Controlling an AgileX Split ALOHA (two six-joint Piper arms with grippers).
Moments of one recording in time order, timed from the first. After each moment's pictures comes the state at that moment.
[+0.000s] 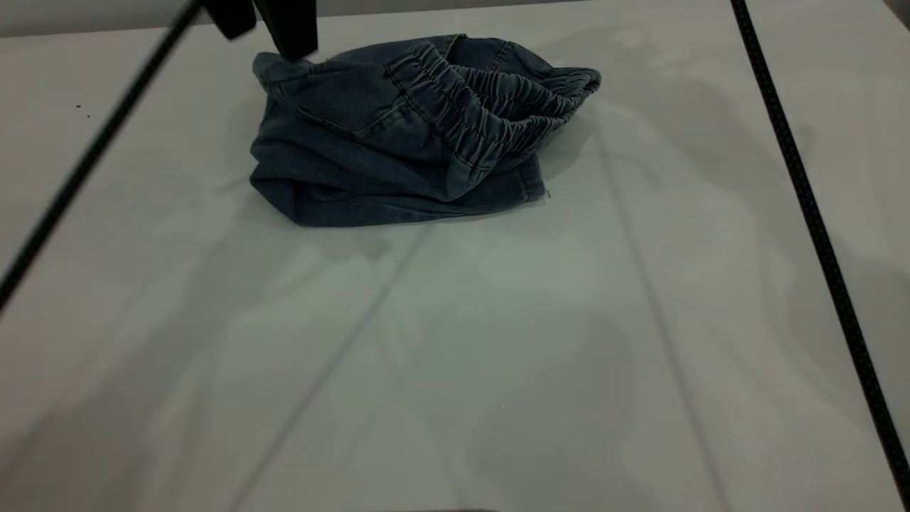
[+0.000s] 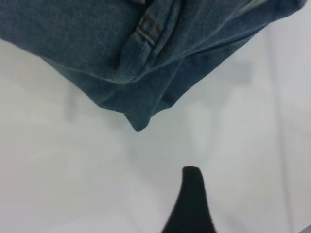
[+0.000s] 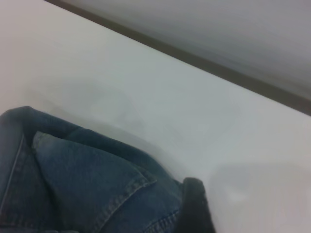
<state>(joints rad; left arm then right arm) -0.40 2.07 -1.69 -0.11 1.13 0.31 0.24 2.63 -2.93 0.27 1.26 -0.15</state>
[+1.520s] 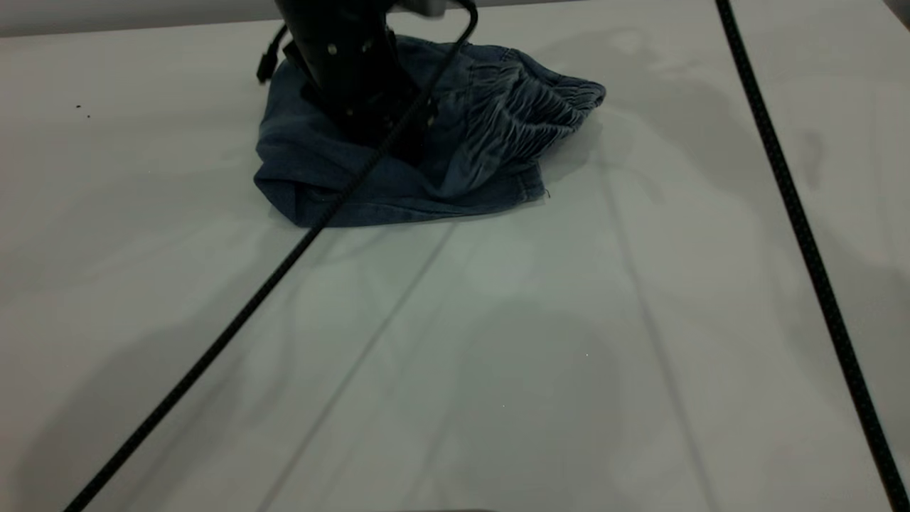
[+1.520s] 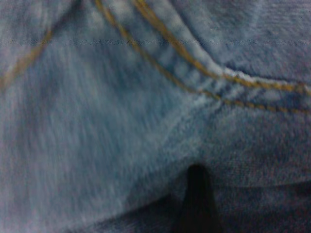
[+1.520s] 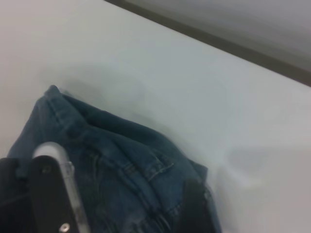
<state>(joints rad) -0.44 2.40 -1.70 -0.07 0.57 0.28 0.24 2.55 -2.79 0.31 1.26 -0.15</state>
